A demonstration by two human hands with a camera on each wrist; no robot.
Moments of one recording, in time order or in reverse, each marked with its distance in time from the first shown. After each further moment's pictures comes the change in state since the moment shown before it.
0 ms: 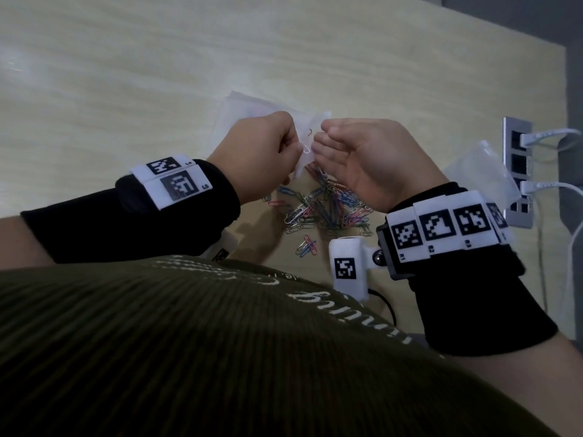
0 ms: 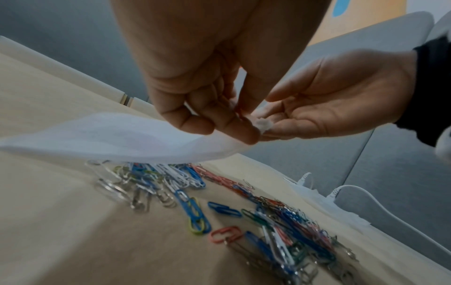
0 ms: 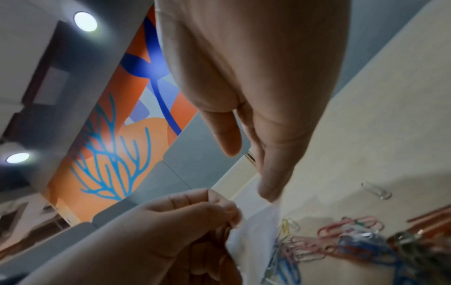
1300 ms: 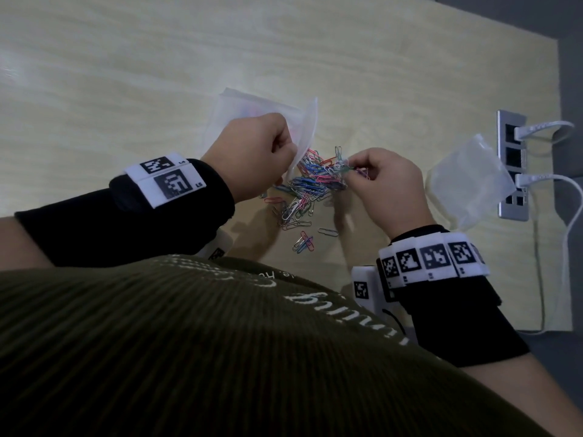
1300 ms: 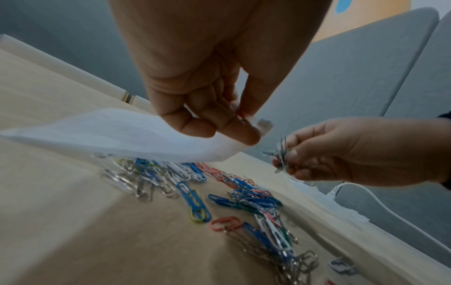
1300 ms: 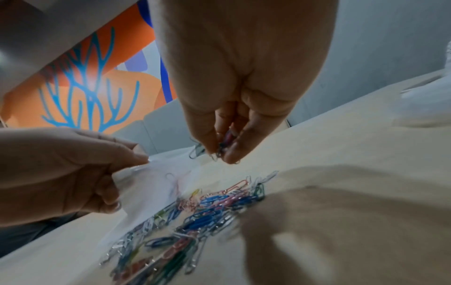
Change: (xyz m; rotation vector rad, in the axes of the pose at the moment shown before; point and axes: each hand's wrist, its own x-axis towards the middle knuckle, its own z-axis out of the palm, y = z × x) left_hand -0.004 0.001 0.000 0.010 -0.036 -0.033; right_hand -0.001 0.048 -0.054 -0.965 0.332 -0.409
